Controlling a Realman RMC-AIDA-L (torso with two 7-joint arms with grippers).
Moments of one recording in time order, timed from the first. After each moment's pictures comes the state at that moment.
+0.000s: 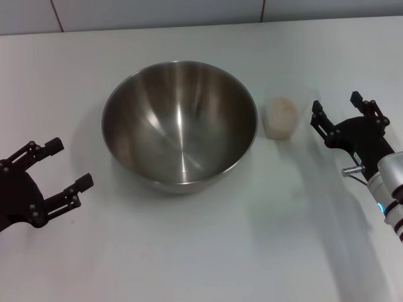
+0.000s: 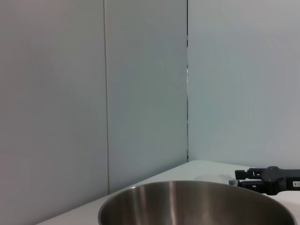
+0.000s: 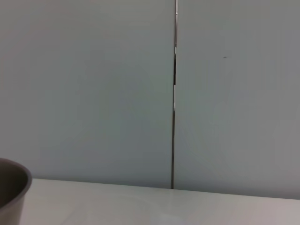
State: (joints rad) left arm -0.27 -2.02 0.51 0.37 1.81 1.70 -0.72; right arm 0.38 2.09 0.29 0.32 -1.74 -1.11 -0.10
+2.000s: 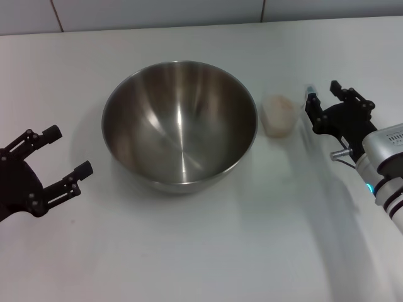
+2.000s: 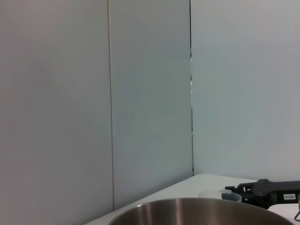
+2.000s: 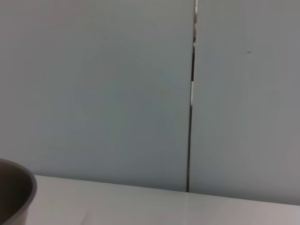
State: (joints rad) left arm -0.28 -2.03 0.50 0.37 1.78 1.71 -0.72; right arm 0.46 2.09 0.30 0.29 -1.75 -1.03 -0.07
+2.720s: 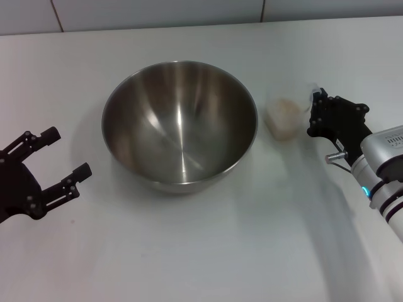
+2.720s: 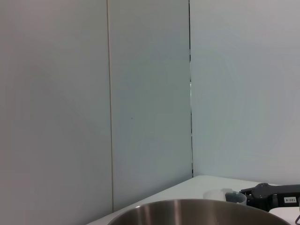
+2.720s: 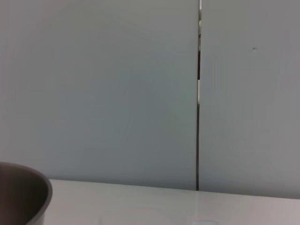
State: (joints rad) left arm -0.28 -2.03 0.50 0.37 1.78 1.73 -0.71; right arm 0.45 2.09 0.29 0.31 -1.75 -1.04 -0.05
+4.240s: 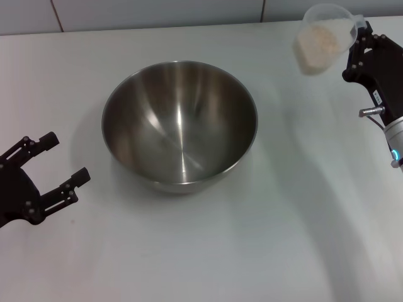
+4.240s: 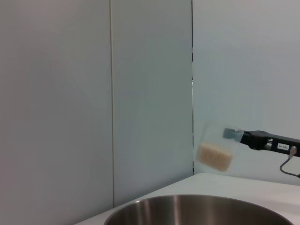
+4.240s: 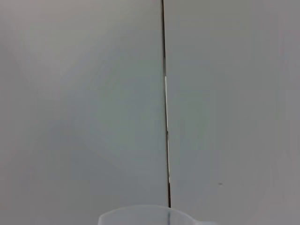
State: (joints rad) left arm -0.26 -2.03 0.50 0.37 1.78 1.73 -0.71; right arm 0.48 2.08 0.33 0.25 -1.74 -1.34 0.02
